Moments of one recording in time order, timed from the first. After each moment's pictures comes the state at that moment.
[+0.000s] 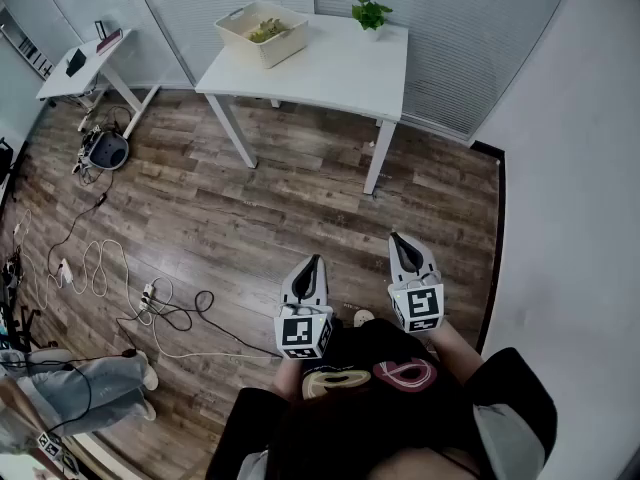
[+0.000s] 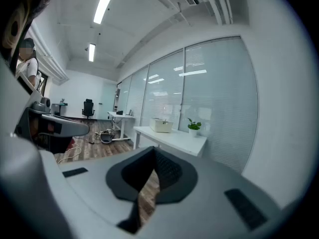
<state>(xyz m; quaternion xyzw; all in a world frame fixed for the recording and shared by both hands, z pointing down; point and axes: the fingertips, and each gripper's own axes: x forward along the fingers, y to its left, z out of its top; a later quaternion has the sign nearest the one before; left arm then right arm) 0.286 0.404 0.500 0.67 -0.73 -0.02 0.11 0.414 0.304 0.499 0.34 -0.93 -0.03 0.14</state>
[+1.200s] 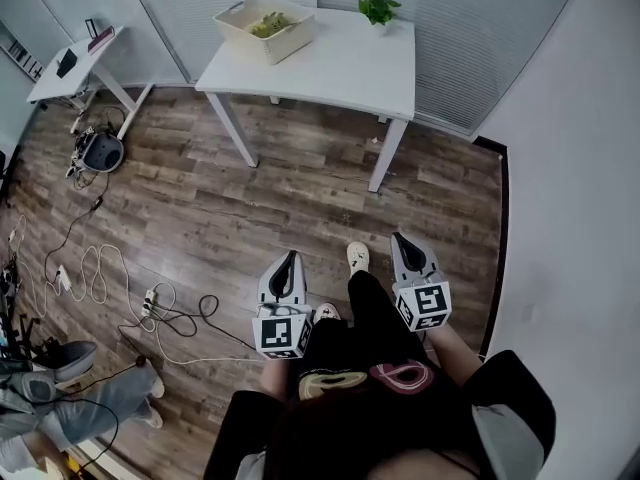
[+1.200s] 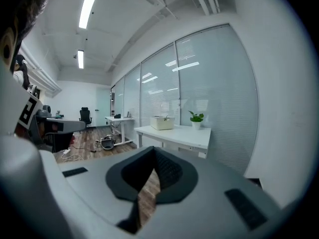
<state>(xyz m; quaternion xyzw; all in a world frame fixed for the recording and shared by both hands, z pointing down) 0.188 0.407 0.494 0.67 -0.74 -0.01 0.07 0.364 0.293 0.517 0.35 -0.93 0.03 0.12</state>
